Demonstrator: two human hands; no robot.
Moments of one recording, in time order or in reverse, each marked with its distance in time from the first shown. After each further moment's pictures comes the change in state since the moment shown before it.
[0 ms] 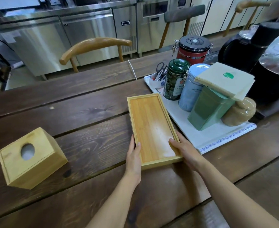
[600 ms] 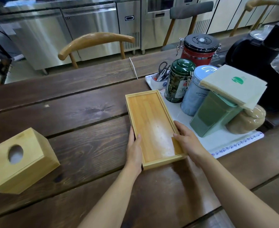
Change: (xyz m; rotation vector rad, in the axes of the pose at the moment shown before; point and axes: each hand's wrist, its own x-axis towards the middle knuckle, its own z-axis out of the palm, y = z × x) left_hand 0.032 0.023 0.029 -0.042 0.042 0.021; right_hand 0.029 -0.036 -0.014 -0.216 0.102 -0.099
